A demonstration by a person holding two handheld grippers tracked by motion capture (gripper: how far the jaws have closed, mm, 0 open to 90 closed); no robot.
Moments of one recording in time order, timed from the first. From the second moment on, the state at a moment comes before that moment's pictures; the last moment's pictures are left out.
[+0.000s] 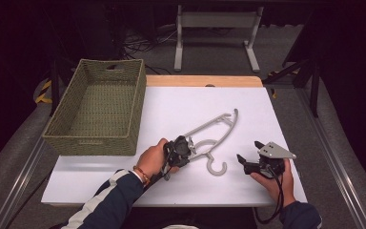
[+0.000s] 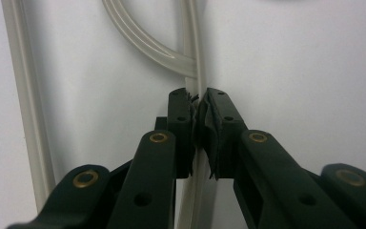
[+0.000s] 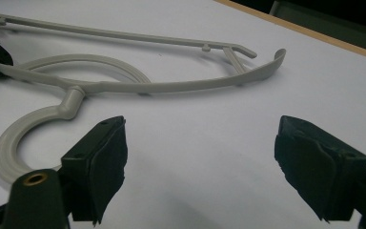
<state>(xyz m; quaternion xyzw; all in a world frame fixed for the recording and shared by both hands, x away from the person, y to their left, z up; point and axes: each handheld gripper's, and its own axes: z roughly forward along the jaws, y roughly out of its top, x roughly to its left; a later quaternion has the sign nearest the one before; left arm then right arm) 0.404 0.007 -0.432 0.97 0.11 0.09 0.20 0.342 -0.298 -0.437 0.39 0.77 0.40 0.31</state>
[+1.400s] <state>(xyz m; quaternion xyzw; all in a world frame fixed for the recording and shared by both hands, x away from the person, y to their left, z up) 0.402 0.037 -0.316 0.90 0.14 0.19 0.38 0.339 -0.306 -0.432 0.40 0.74 0.42 0.33</state>
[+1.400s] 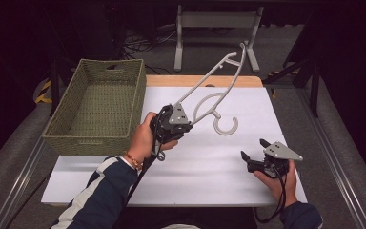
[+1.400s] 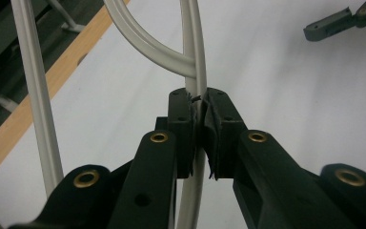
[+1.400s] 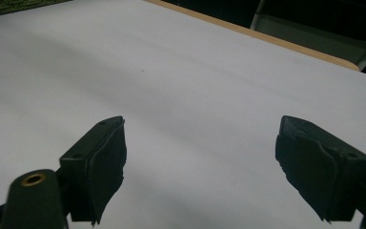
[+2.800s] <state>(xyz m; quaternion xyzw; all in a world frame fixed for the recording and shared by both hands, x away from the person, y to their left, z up) 0.420 0.168 -0.270 0.84 0.25 0.28 0.38 0.339 -0.301 -0.434 0.39 0.75 0.41 0.33</state>
